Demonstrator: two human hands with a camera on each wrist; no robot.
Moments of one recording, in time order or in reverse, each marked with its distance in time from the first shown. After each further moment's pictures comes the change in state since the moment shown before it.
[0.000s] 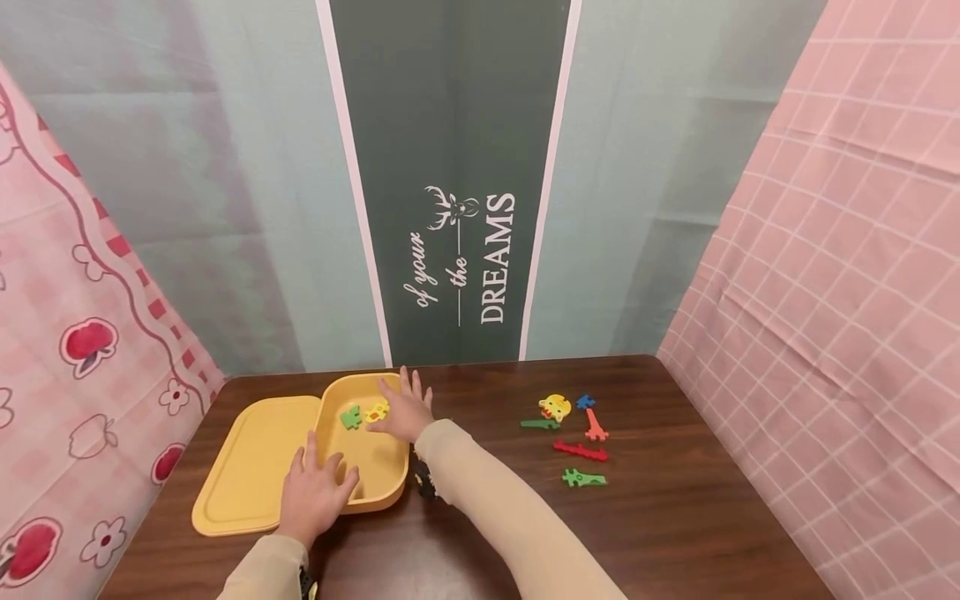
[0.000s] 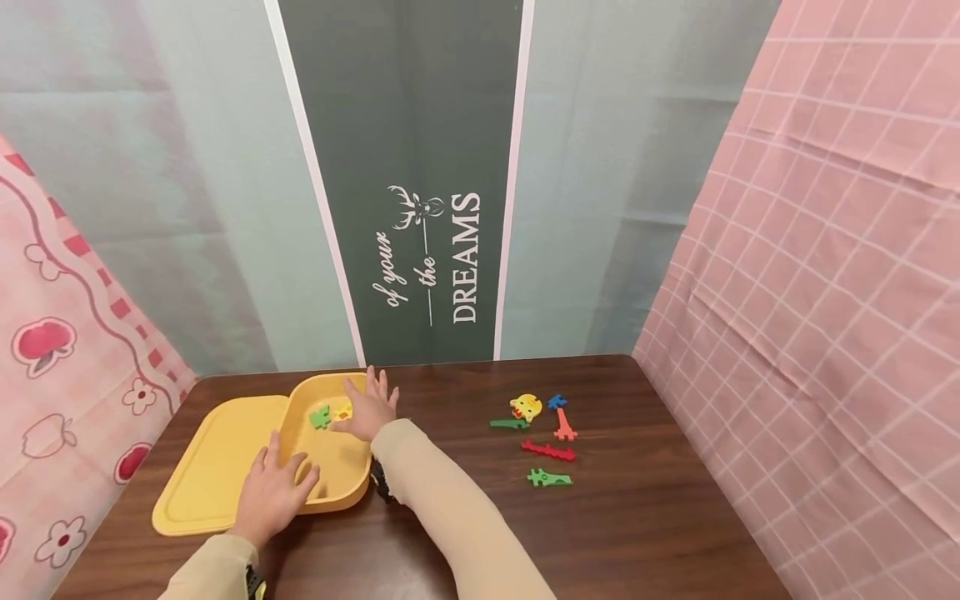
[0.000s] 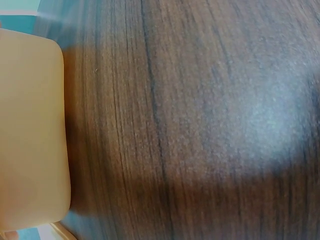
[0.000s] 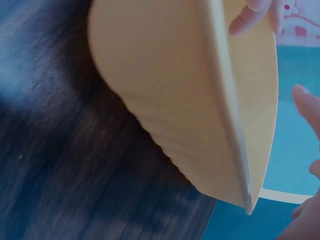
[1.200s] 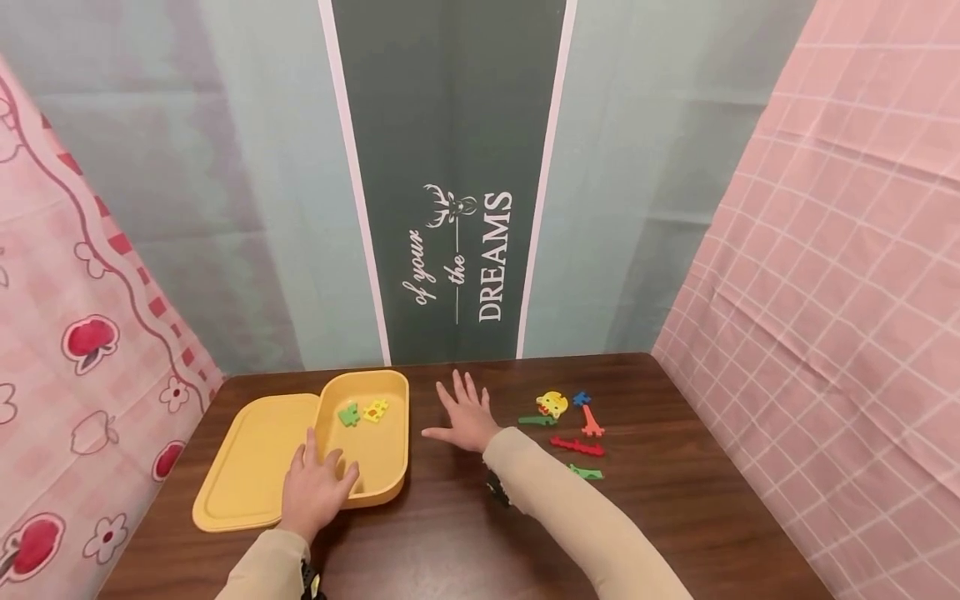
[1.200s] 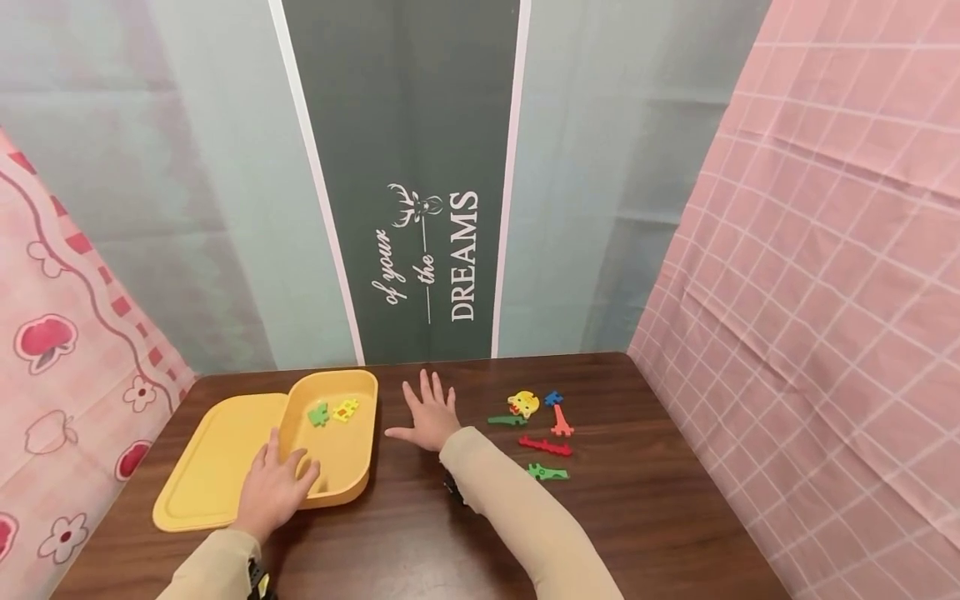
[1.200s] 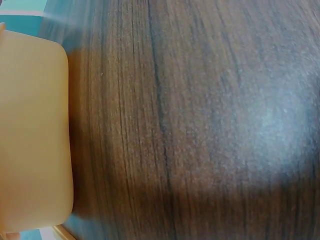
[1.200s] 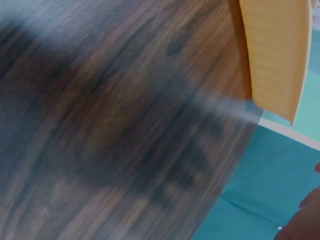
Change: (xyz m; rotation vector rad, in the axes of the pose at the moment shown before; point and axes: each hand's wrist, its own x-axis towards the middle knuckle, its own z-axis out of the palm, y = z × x) left_hand -0.002 -0.001 0.000 -0.050 -0.003 -0.002; right_hand -0.052 0.091 -0.032 -0.144 0.012 -0.115
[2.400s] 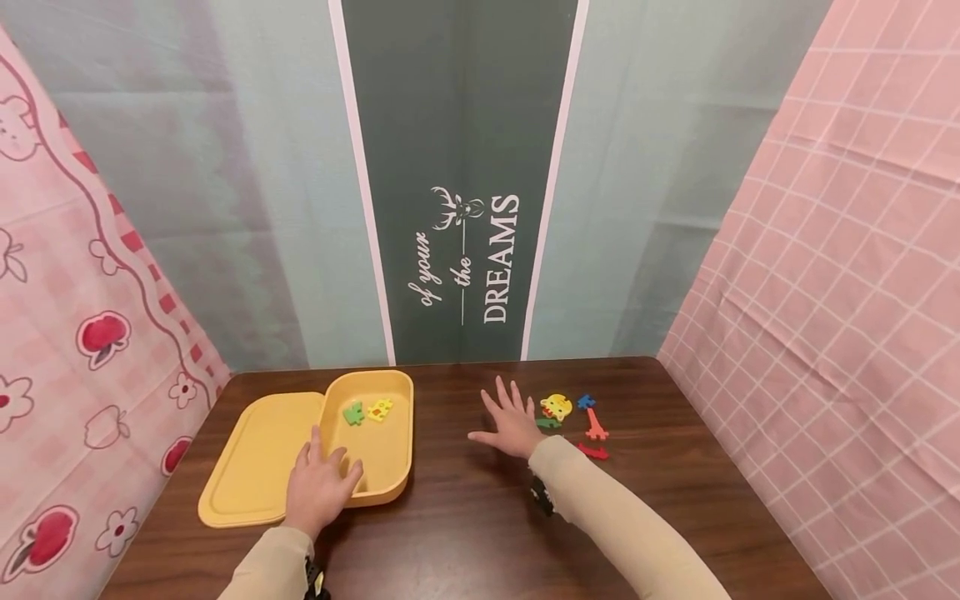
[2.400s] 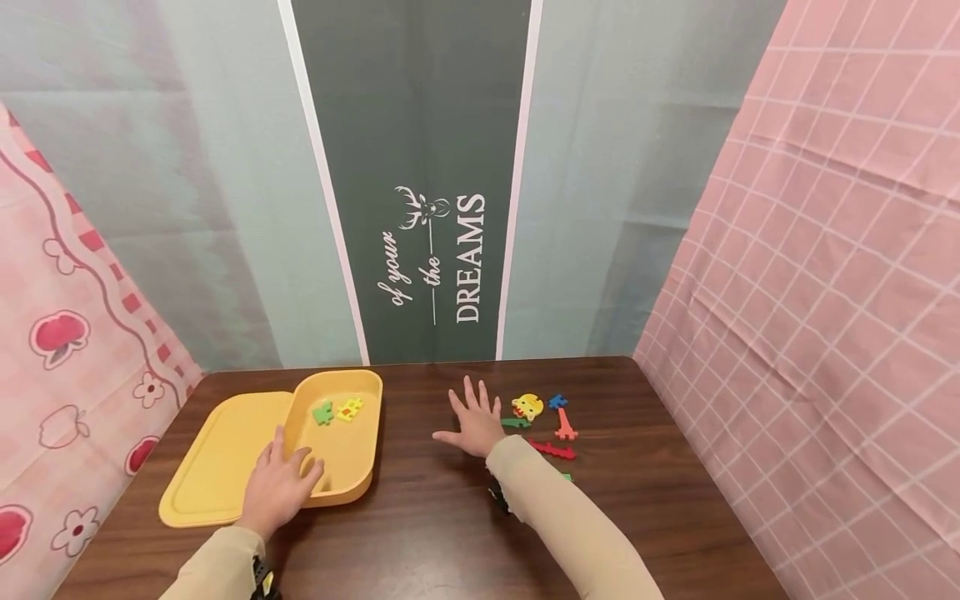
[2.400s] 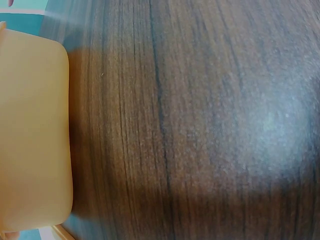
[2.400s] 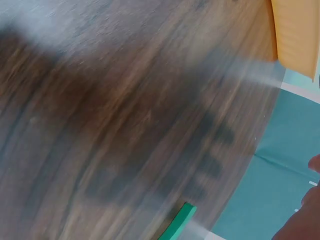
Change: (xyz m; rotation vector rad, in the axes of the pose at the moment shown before) left_hand 0.000 0.002 -0.002 -0.010 -0.021 -0.028; right_hand -0.030 0.064 -0.005 0.014 0.029 0.049
